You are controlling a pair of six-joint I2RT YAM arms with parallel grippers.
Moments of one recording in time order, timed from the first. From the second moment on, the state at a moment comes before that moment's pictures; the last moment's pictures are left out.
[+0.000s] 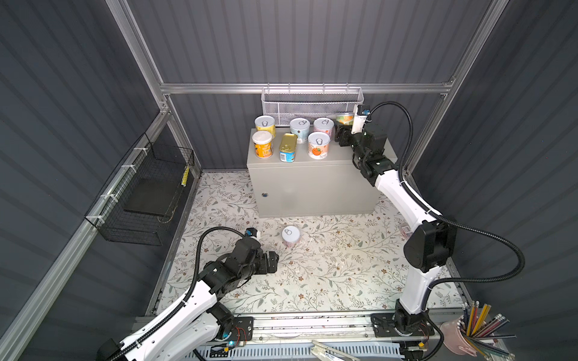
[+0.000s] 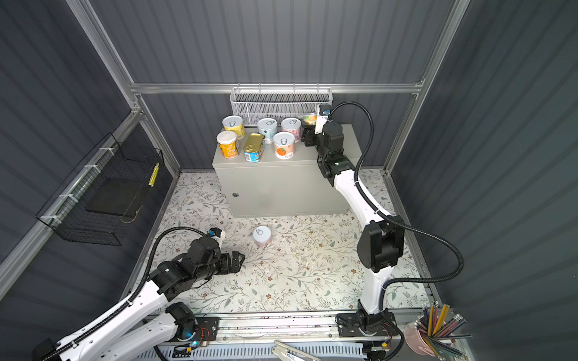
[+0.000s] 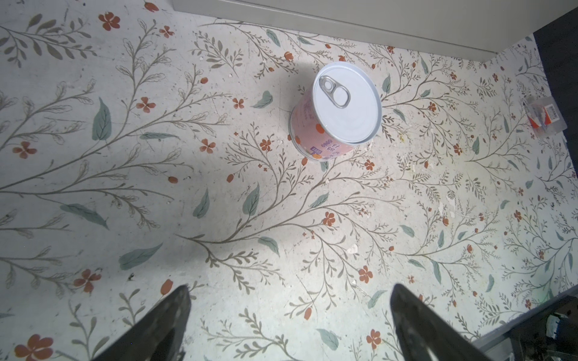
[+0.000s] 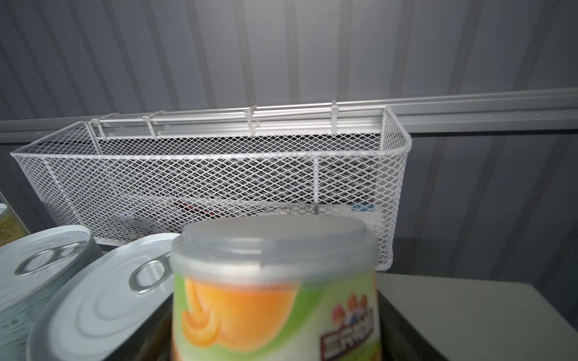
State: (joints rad) left arm -0.70 0.78 0.58 -0.64 -0.06 -0.60; right arm 0.33 1.92 1.88 0.10 0.12 0.07
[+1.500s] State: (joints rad) left arm -0.70 0.85 0.60 -0.55 -0.01 -0.66; right arm 0.33 0.54 0.94 -0.43 0.05 0.29
